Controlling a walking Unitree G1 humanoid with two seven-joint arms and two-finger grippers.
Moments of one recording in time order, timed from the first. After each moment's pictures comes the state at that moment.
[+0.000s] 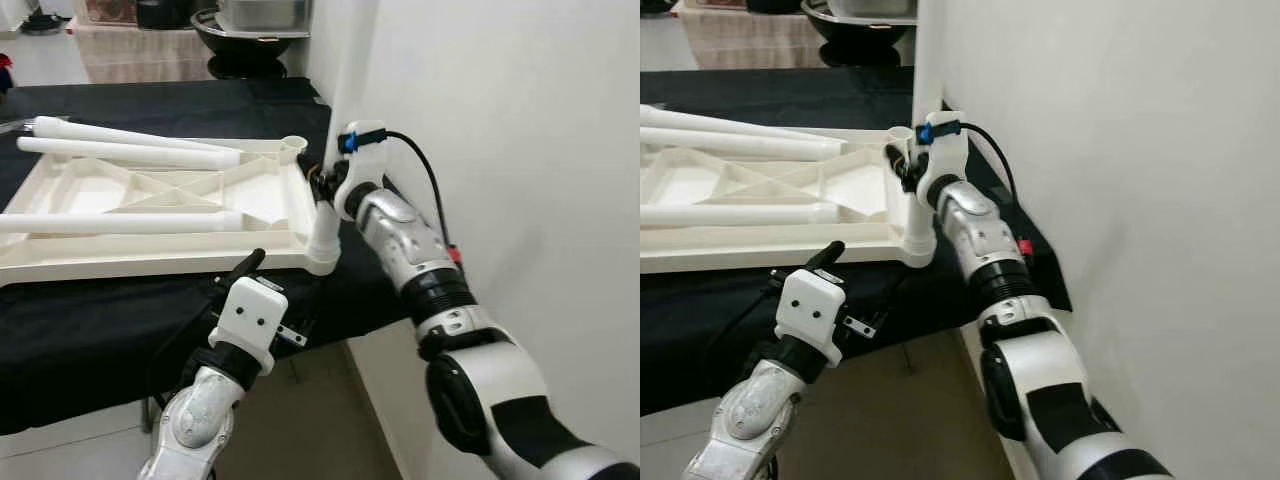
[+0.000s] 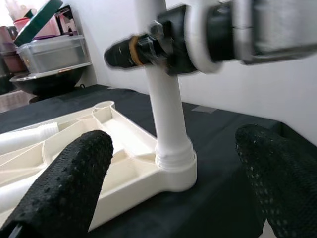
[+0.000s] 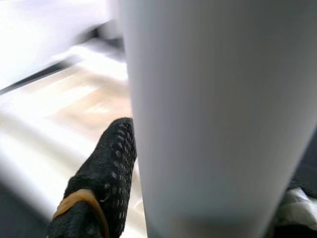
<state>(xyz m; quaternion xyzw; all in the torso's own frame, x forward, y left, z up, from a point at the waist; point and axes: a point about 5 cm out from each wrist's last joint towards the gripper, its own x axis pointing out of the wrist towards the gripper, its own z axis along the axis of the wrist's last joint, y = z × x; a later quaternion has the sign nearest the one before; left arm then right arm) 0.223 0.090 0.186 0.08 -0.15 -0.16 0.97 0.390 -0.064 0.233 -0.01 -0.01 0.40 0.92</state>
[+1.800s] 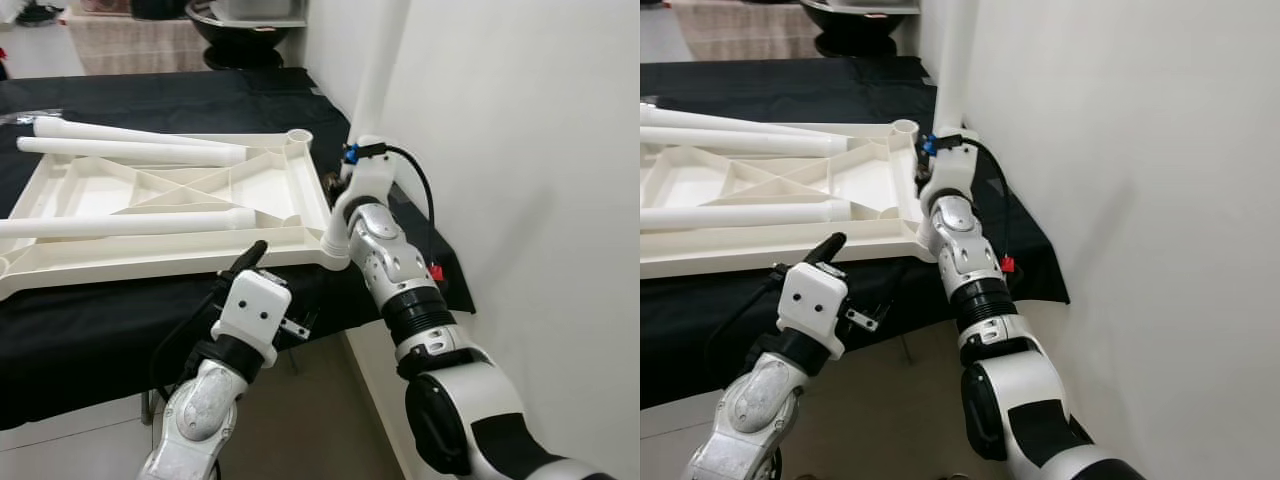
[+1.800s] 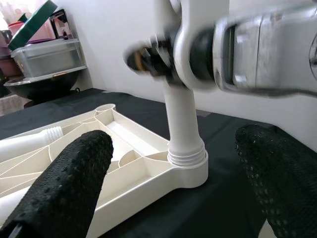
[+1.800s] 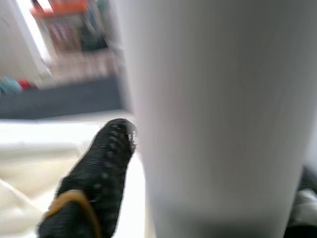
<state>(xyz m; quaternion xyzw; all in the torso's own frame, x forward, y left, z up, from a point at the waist) 0.223 0.086 0.188 0.08 -0.16 -0.16 0.97 0.395 -0.058 0.243 0.08 -0.08 0.08 0.99</state>
